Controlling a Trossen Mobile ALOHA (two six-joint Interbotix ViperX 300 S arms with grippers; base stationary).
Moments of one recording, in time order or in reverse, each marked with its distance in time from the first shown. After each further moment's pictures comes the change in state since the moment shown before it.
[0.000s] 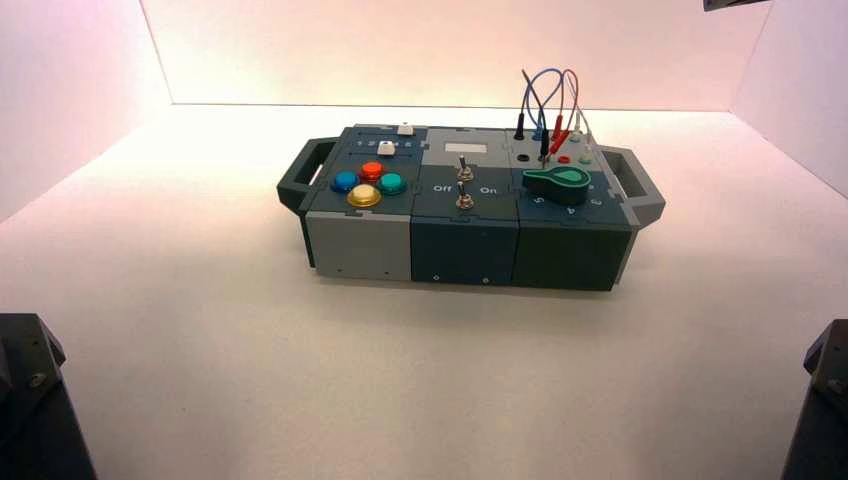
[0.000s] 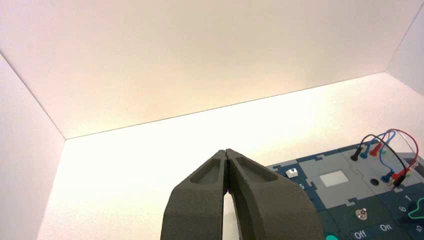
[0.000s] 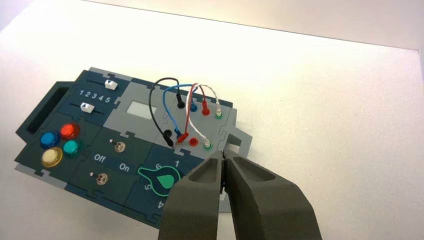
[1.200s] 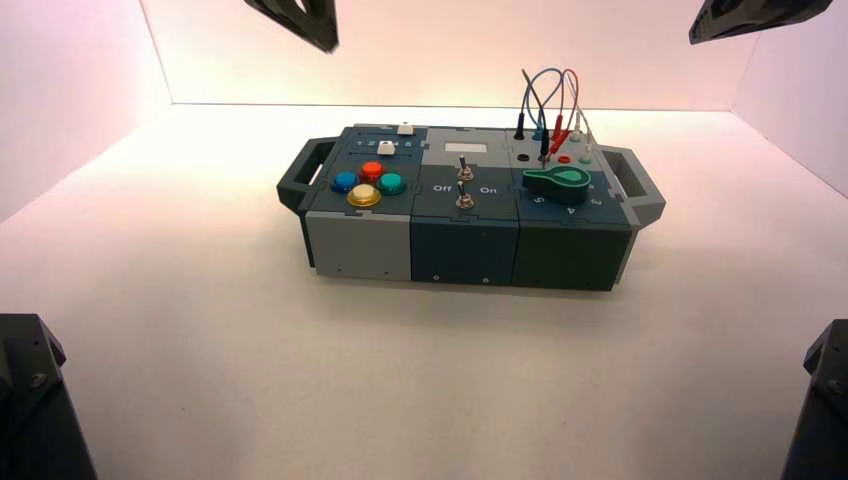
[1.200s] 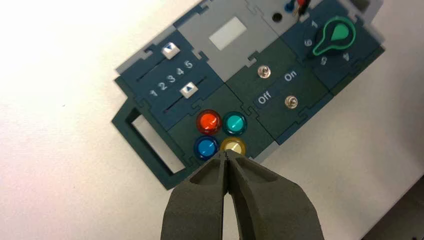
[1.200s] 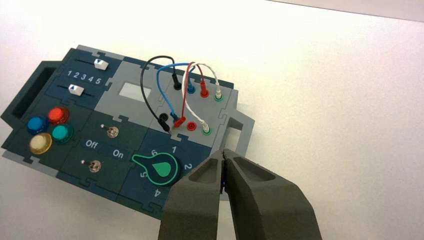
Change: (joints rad) left arm -0.379 0.503 -0.264 0.000 0.476 0.067; right arm 0.000 0.097 -0.005 0.002 0.009 0.000
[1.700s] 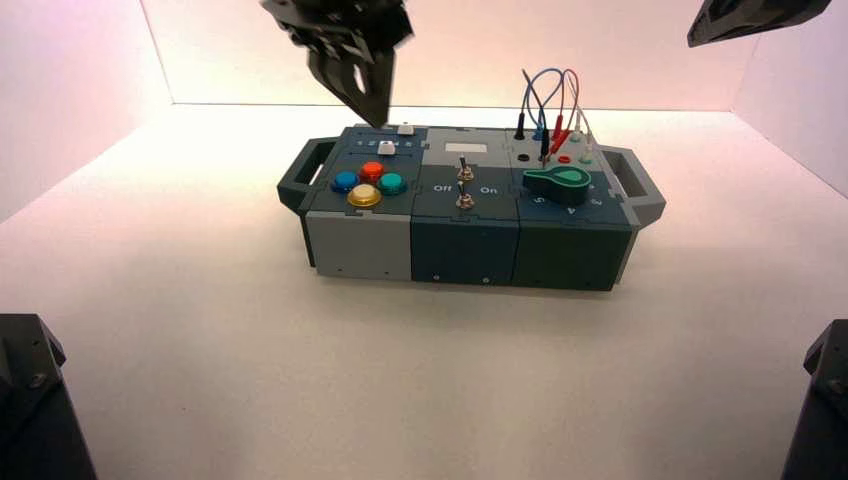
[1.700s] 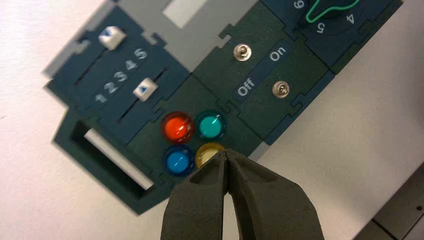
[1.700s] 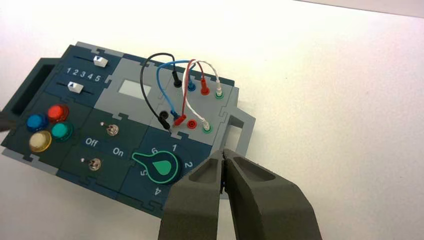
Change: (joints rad) left arm -0.074 0.250 -0.080 -0.003 -0.009 0.037; right arm 0.002 0.009 -0.006 0.002 0.008 0.000
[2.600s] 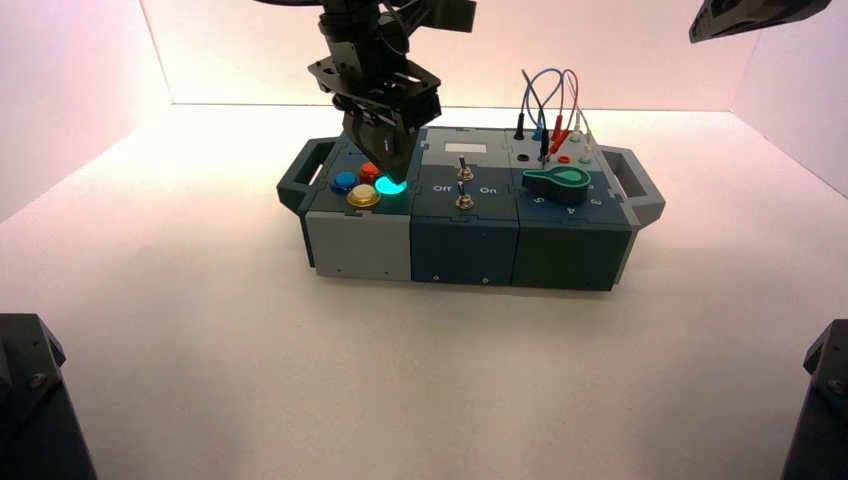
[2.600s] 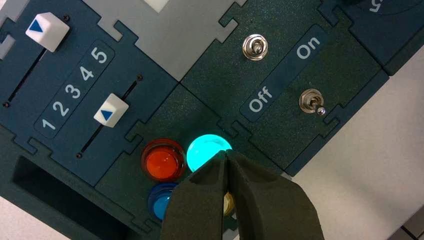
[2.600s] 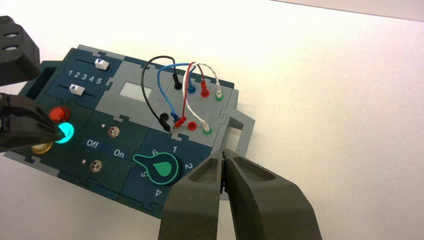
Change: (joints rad) left arm -0.008 0.229 -0.086 0.003 -0.012 0.023; right arm -0.002 -0.014 0.000 0.000 0.000 0.002
